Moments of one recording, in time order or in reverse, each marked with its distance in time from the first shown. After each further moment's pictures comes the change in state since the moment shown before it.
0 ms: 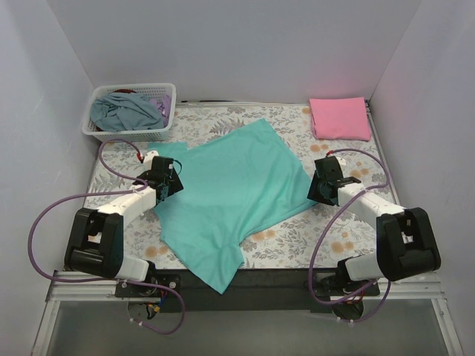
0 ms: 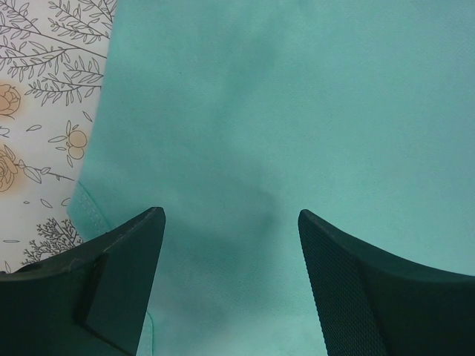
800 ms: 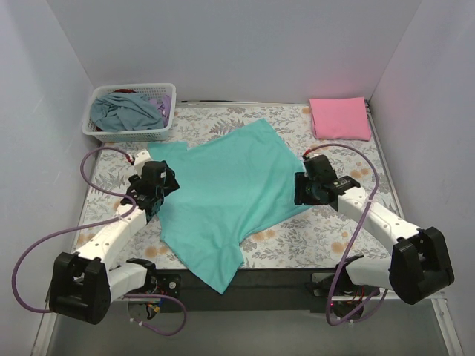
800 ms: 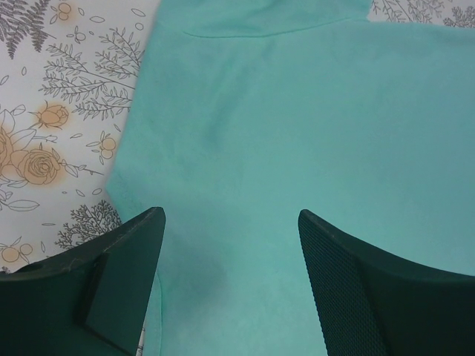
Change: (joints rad) left arm -0.032 -0.319 -0.087 -0.013 -0.048 0.002; right arm 0.233 -0.126 0.107 -0.188 -0.181 -0.138
